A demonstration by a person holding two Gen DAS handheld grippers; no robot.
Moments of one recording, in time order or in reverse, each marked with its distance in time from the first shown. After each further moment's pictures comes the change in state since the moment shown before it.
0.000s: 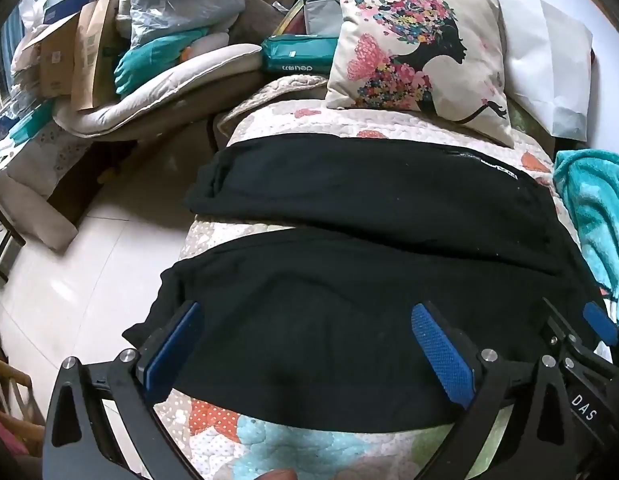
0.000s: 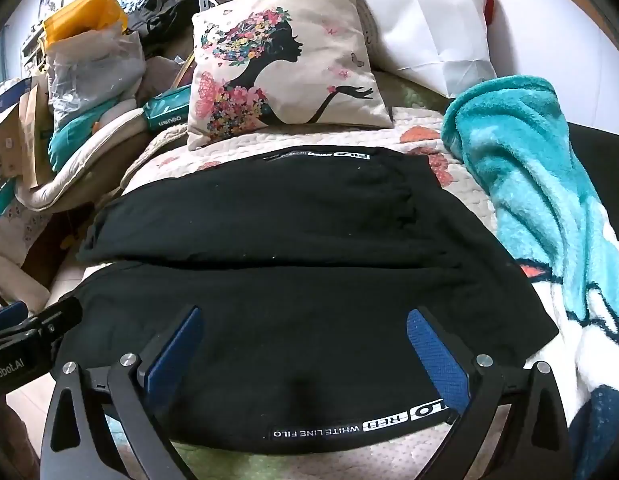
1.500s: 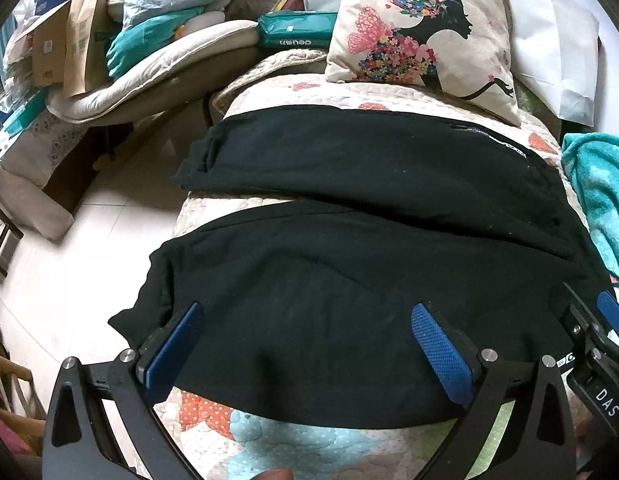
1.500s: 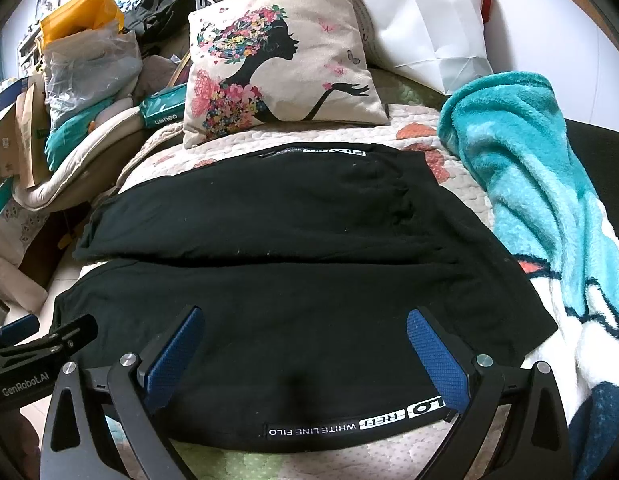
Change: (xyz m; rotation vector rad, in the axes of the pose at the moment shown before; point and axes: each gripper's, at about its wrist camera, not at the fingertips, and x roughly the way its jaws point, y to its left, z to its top) left arm 0.020 -0.001 -0.006 0.004 0.071 0.003; right arm 0.002 -0.002 -0.003 0.008 0.006 -0.006
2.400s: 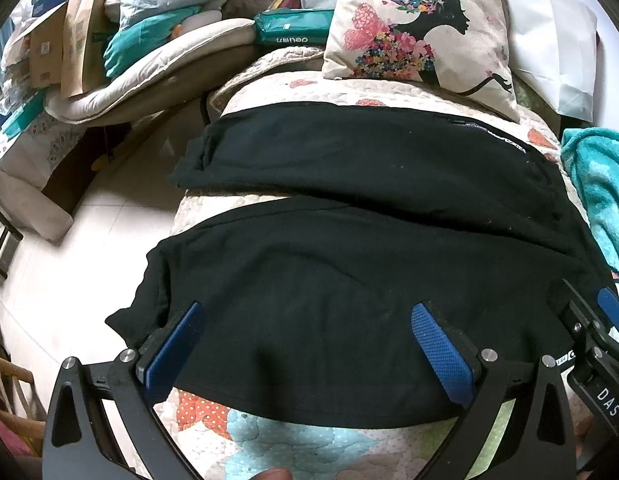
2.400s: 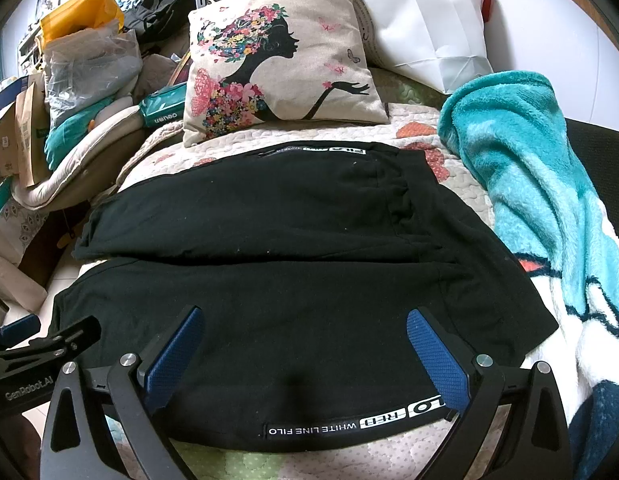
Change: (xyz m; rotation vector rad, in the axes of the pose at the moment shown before) left arm 0.003 -0.004 -0.001 0.004 0.010 -0.001; right arm 0.000 0.000 -0.001 0.000 0.002 0.000
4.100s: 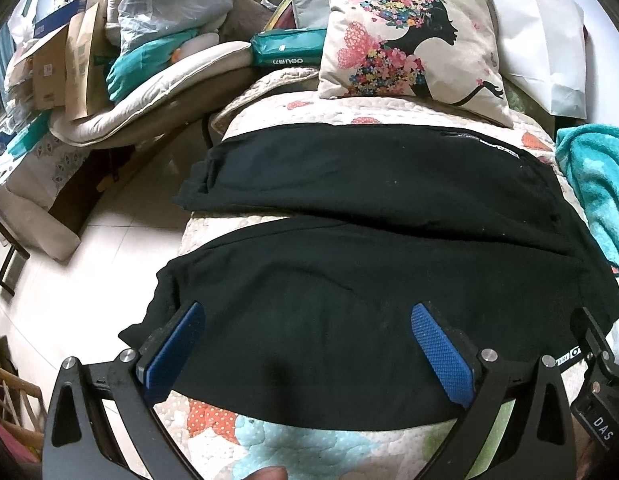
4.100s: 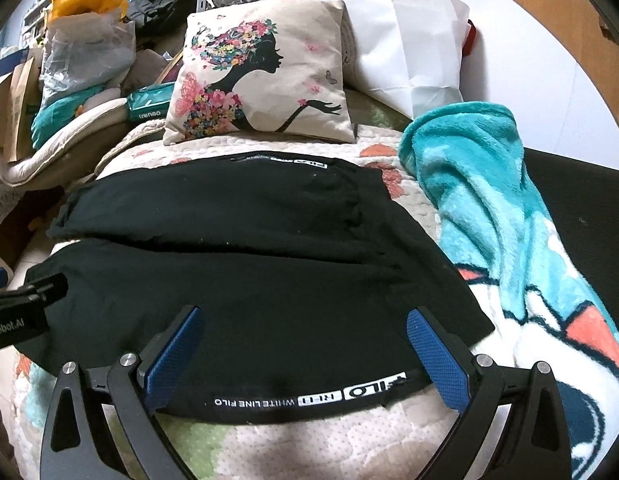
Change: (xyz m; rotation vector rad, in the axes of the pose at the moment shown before) left arm -0.014 -0.005 0.001 0.039 -0.066 0.024; right arm -0.028 -0.010 -0.013 -0.094 -0.057 -0.147
